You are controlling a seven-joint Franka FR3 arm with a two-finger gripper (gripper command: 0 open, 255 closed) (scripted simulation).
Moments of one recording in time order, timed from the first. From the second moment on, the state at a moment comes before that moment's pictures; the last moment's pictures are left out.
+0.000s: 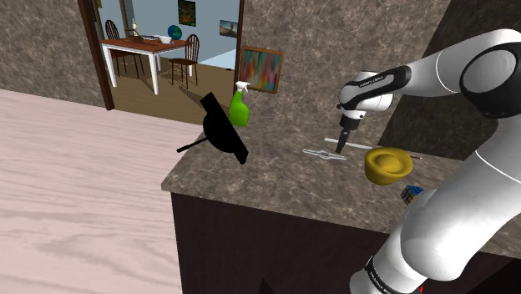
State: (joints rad) arm 0.14 -0.13 -0.78 -2.27 -0.10 2.15 -0.97
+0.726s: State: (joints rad) arm 0.13 0.10 -0.81 -2.24 0.11 2.29 -1.20
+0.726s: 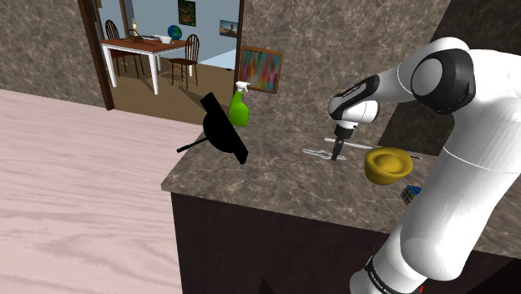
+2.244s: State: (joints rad) arm 0.14 0.04 -0.82 -2.22 0.05 2.22 -1.15
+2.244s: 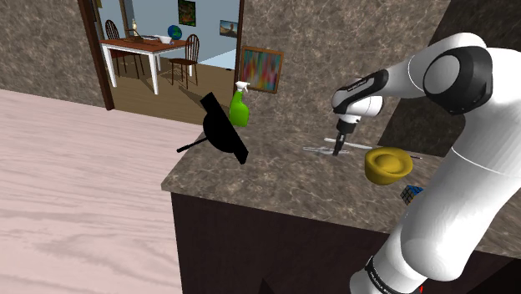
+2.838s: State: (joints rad) arm 0.15 -0.05 -0.81 -2.15 -0.03 2.10 -1.10
